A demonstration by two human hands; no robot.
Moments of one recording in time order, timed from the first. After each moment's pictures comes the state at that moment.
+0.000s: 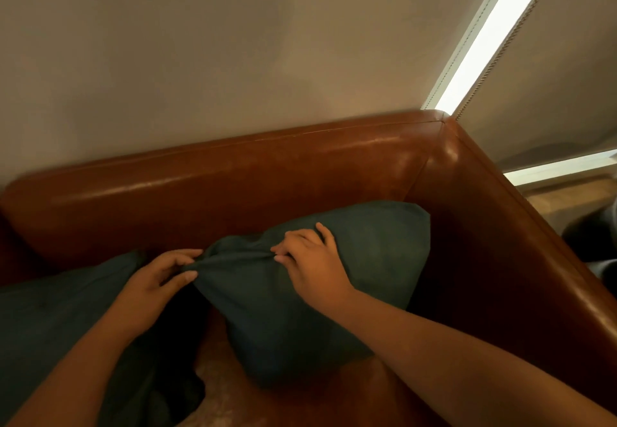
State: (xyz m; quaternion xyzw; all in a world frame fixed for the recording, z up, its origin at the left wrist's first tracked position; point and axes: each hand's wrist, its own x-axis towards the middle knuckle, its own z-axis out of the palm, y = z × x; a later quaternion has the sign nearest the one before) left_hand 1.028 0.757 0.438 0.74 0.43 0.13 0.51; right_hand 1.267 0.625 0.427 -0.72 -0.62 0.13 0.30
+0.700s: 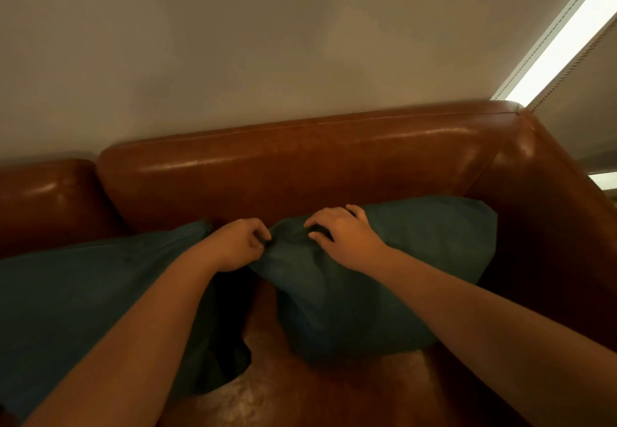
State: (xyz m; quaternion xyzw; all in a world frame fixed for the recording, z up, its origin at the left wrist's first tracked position) left_hand 1.059 0.776 0.468 0.78 0.45 -0.14 0.41; right_hand 1.256 0.673 0.440 -0.70 -0.67 0.19 0.16
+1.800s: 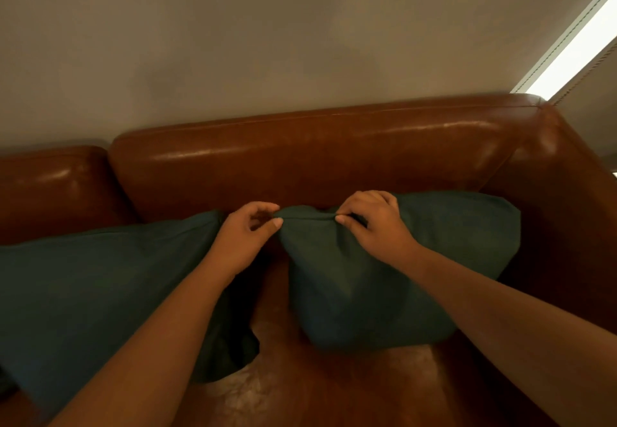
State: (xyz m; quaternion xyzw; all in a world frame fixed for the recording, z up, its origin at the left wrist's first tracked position) left_hand 1.049 0.752 0.461 0.67 0.49 0.18 0.53; right_hand 1.275 0.662 0.429 -0.69 -0.64 0.13 0.31
